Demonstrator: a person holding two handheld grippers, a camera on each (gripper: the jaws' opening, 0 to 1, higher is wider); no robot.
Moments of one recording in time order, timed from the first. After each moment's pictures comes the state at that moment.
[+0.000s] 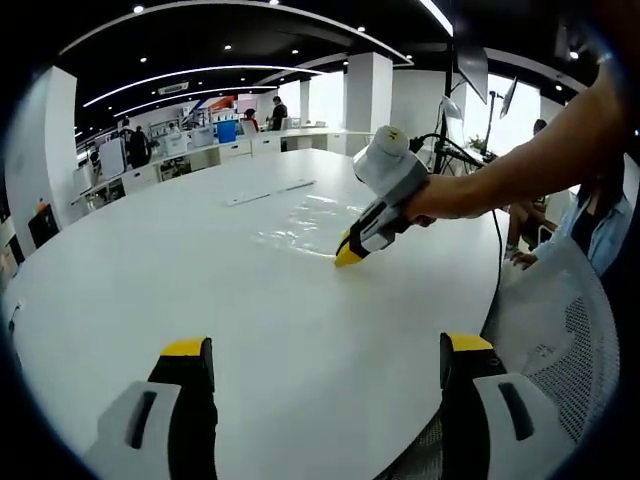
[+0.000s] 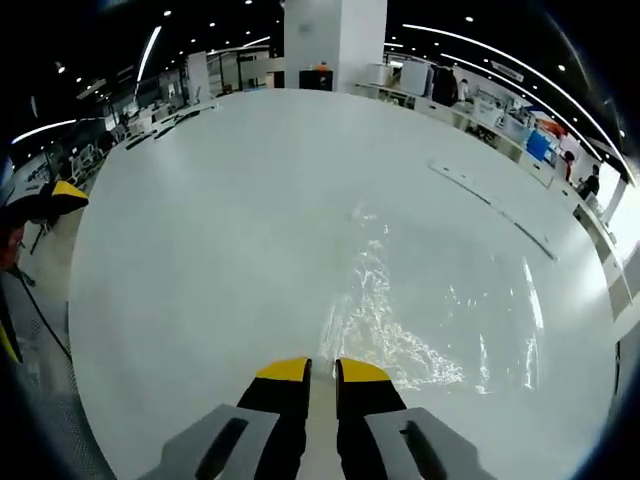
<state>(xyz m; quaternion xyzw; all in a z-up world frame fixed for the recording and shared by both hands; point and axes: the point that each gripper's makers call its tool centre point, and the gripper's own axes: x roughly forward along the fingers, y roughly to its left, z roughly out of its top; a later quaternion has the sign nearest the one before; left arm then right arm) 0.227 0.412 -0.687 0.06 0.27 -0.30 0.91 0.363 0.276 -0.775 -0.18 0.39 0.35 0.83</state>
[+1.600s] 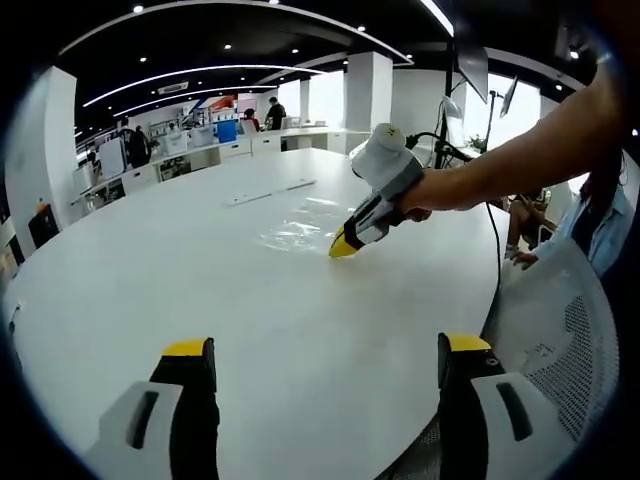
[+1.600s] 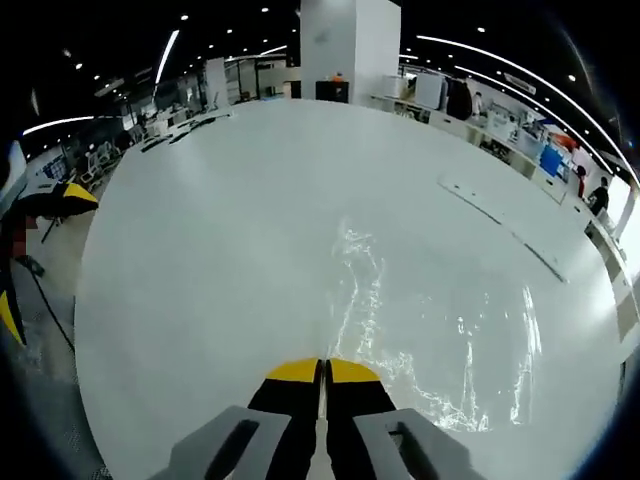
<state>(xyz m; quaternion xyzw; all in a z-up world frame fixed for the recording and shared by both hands) 0.229 0.415 -0.687 0.06 0.27 -0.30 0.91 0.373 0.282 -0.772 -0.19 0.38 0.40 0.81</state>
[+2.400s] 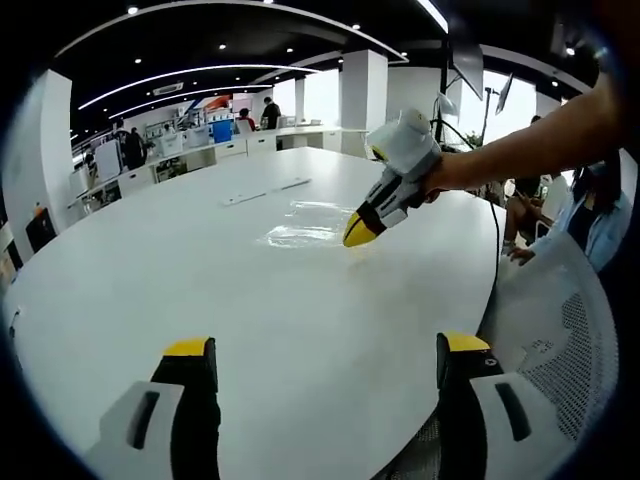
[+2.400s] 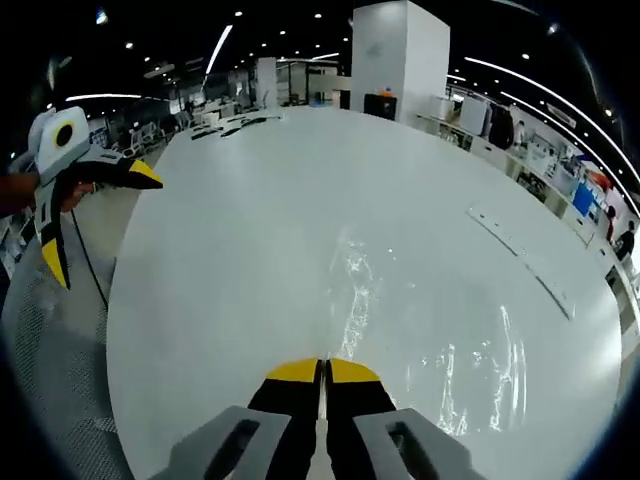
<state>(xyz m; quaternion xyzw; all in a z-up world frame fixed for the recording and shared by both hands) 0.224 0.408 -0.685 0.07 0.27 -0.31 0.91 0.345 0.265 -0.748 -0.22 0.34 0.48 0.78</state>
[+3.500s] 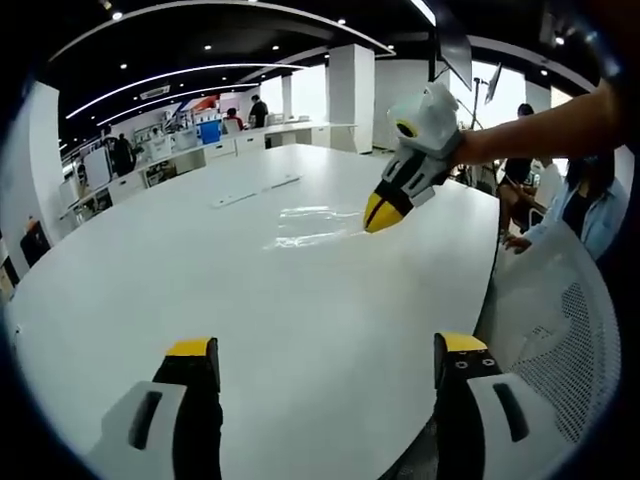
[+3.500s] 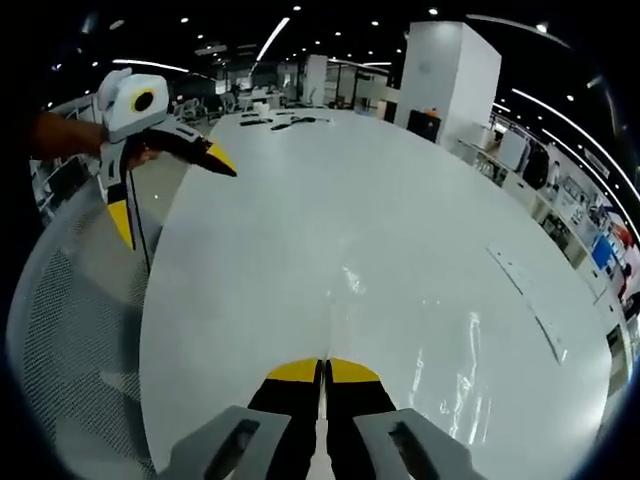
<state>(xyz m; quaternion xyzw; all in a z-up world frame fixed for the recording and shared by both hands) 0.229 0.407 -0.691 0.09 0.28 -0.33 0.90 0.304 0.255 -0.717 -0.28 0.30 0.54 0.74</state>
